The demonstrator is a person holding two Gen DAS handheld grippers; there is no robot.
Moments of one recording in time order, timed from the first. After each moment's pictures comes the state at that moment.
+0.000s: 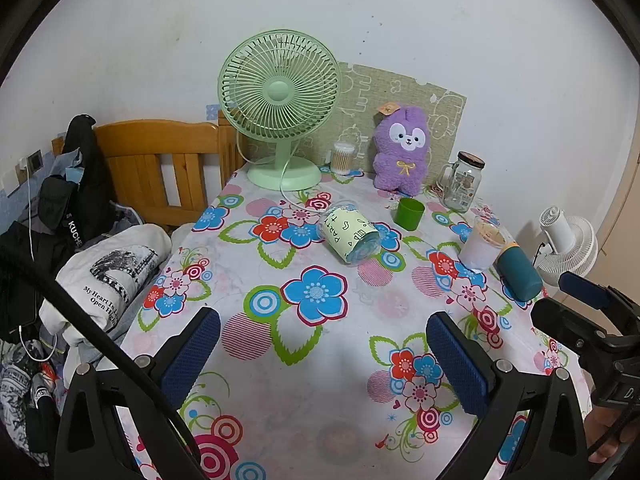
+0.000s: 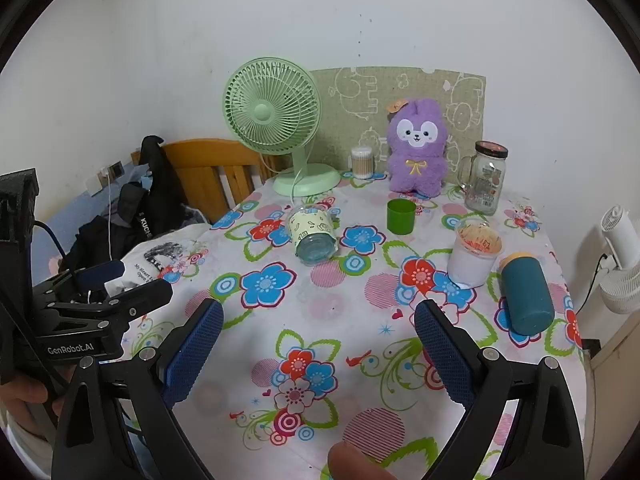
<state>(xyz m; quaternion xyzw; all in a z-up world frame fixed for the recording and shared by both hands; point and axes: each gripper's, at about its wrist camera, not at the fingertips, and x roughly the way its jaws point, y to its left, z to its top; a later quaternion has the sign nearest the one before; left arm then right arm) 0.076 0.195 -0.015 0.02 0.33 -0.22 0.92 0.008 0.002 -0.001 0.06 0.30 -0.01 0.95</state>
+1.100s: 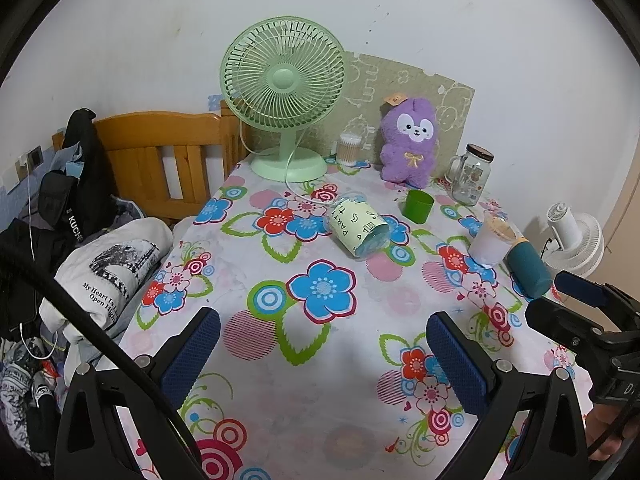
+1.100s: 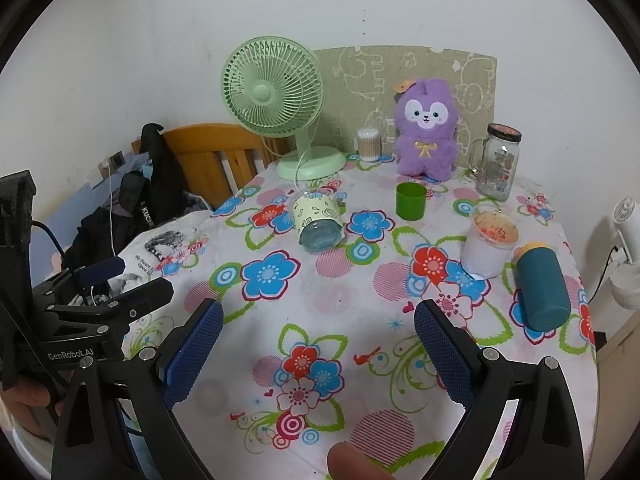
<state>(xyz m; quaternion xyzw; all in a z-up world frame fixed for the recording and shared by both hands) 0.091 0.196 -0.031 0.02 0.34 -0.21 0.92 0.029 0.004 -0.014 0.07 0.33 0.01 0.94</state>
